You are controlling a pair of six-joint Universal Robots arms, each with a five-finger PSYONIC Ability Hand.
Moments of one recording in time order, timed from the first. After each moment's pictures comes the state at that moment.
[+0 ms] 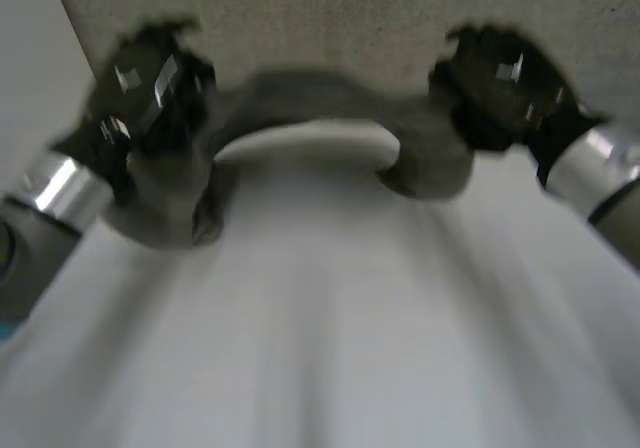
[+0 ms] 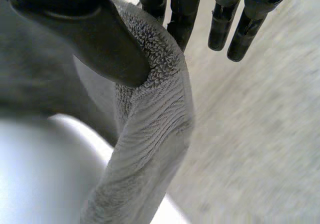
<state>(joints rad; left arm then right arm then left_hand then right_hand) 4.53 -1.67 -1.85 3.87 -1.00 3.06 1.84 -1.47 1.59 -0.23 1.08 2.83 1.30 1.33 0.23 0.23 1.17 1.32 1.31 0.22 0.25 1.16</state>
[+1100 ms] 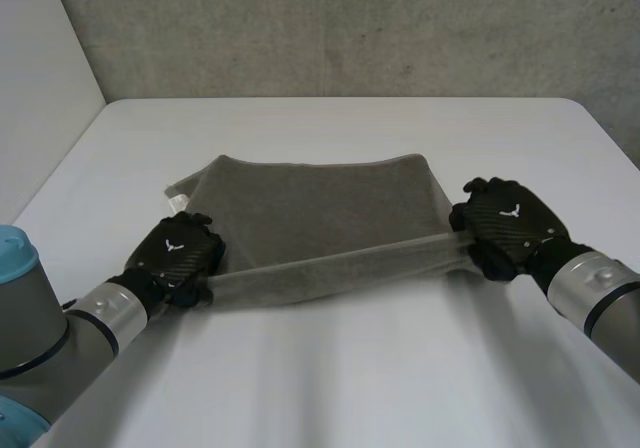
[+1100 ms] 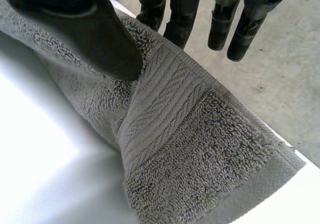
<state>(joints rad) 4.52 -1.90 -1.97 3.53 -1.17 3.55 1.72 -1.40 1.89 -0.21 1.09 2.69 0.89 0.90 0.23 0.23 0.71 1.33 1.33 0.22 0.25 1.16</state>
